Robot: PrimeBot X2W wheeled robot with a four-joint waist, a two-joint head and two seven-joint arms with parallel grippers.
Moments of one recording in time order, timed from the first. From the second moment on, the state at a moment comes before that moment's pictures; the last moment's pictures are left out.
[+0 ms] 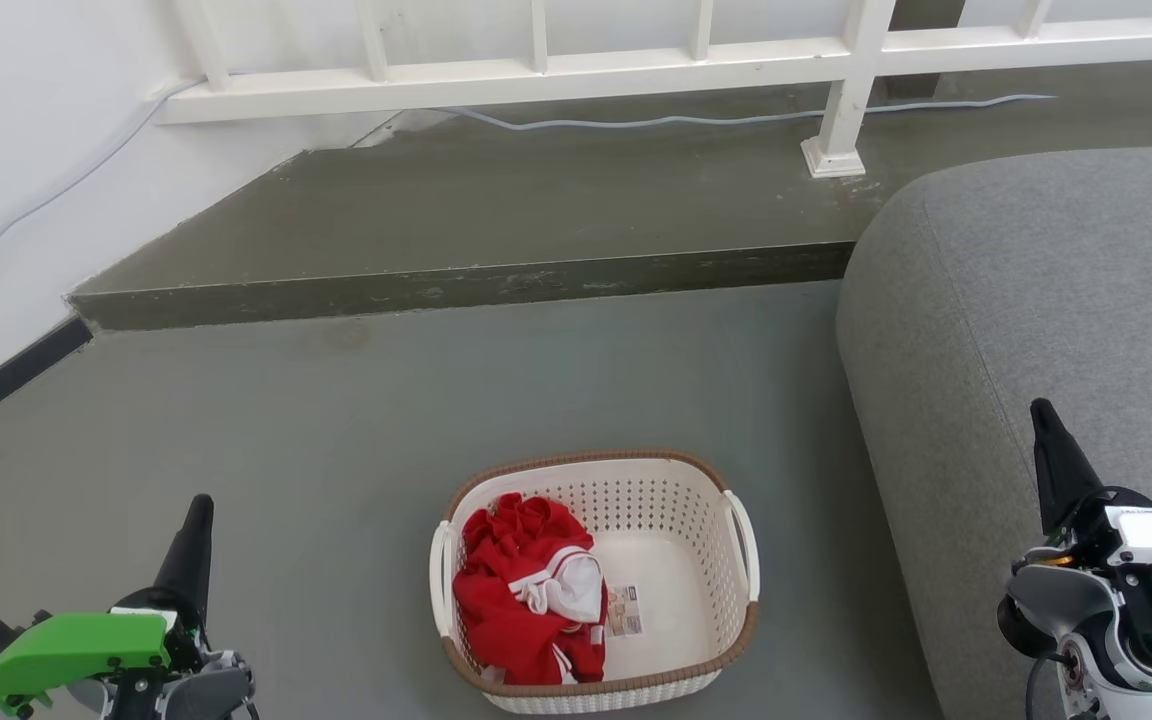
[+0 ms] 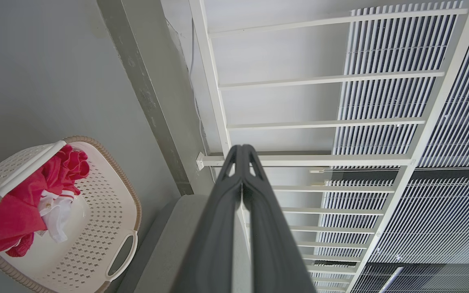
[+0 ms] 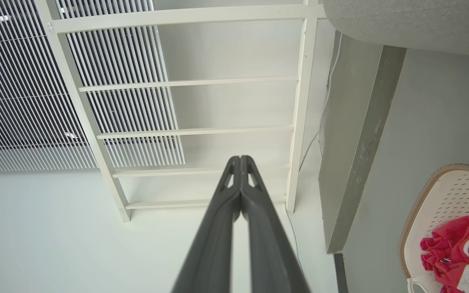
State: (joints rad) left arm -0.03 0.10 -0.03 0.25 -1.69 -0.11 0.03; right arm -0.05 -0.08 -0.07 0.27 1.65 0.11 0.06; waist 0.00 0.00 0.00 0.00
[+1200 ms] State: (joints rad) left arm -0.04 0.10 -0.02 0.27 -1.69 -0.12 0.03; right arm -0.05 -0.08 -0.08 0.28 1.65 0.11 0.06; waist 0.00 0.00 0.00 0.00
